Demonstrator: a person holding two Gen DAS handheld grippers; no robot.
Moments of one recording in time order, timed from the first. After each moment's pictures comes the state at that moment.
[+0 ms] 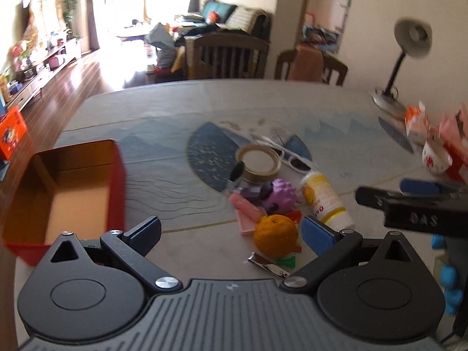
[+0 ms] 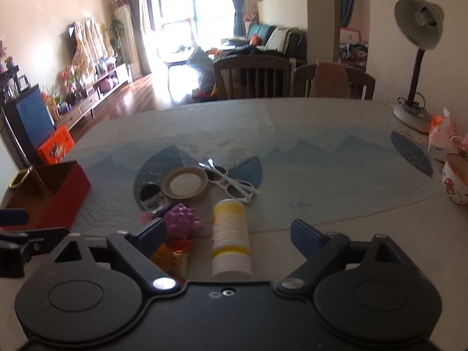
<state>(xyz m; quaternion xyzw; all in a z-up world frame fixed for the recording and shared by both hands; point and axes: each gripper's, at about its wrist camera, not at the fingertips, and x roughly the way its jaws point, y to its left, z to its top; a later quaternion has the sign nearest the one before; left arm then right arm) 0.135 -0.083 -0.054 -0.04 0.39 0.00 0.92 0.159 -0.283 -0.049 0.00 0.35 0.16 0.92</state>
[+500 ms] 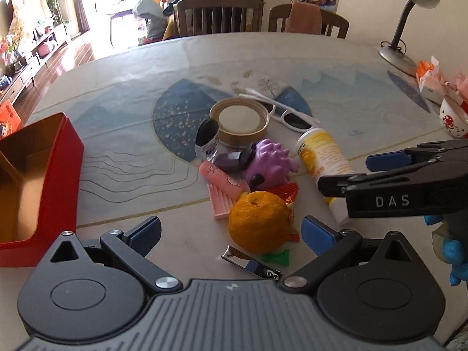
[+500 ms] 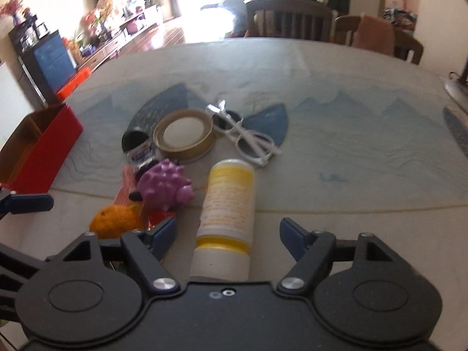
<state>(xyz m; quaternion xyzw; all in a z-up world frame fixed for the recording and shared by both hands) 0.179 -0.121 -0.111 -0.02 0.46 0.00 0.89 0.223 -0.284 -0.102 -0.04 0.46 0.24 0.86</state>
